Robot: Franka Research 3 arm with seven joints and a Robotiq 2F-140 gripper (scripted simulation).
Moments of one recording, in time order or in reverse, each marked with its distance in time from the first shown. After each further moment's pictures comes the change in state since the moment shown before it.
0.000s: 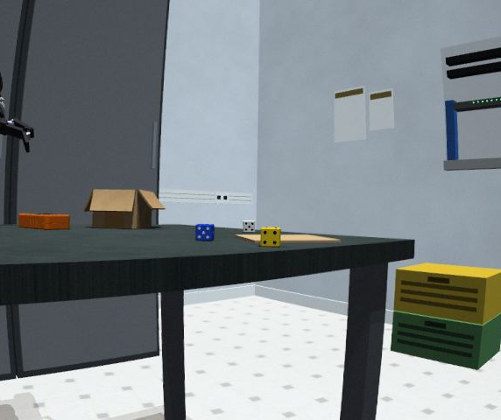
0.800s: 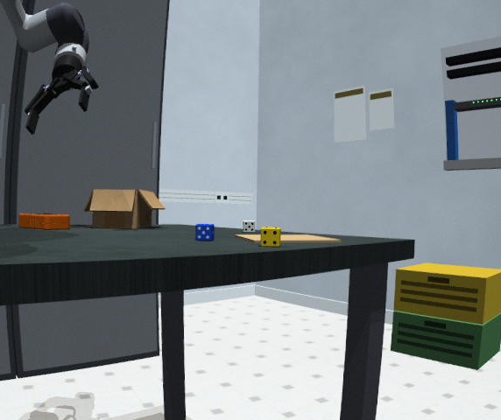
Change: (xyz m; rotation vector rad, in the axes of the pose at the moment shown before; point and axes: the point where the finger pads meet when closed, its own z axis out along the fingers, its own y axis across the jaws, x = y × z) arm -0.074 0.144 0.016 0.411 0.175 0.556
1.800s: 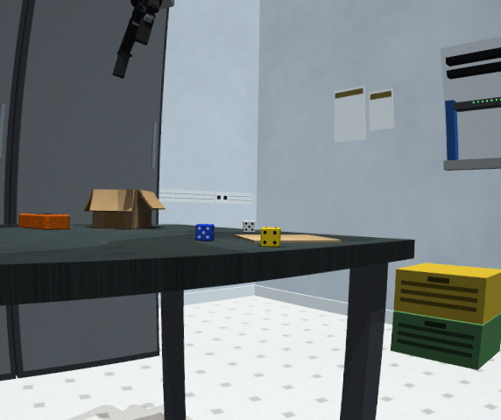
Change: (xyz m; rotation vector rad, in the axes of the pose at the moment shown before) arm -0.049 0.214 -0.033 0.423 0.146 0.726
